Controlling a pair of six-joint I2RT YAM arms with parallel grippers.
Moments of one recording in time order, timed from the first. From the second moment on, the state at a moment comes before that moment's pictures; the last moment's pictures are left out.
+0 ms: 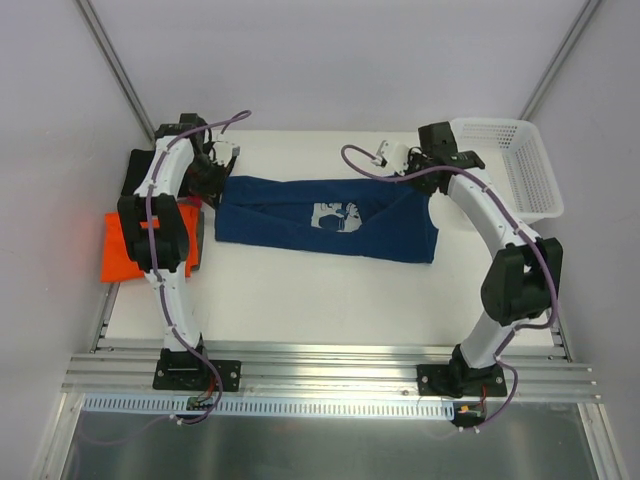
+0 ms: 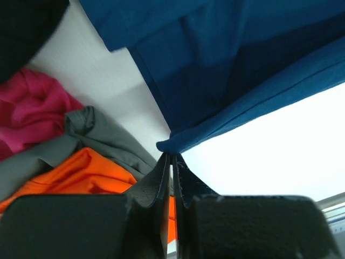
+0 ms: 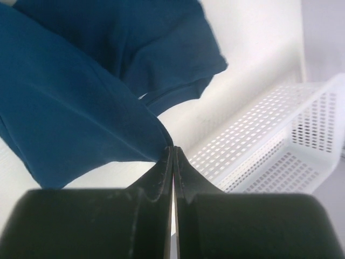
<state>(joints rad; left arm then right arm) 0.03 2.10 1.91 -1.20 0.24 0.45 0.28 1.70 1.53 -0.74 -0.02 -0.93</state>
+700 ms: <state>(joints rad) 0.06 2.31 2.13 -1.31 0.25 0.43 0.26 2.06 1.84 -0.53 0.15 -0.94</state>
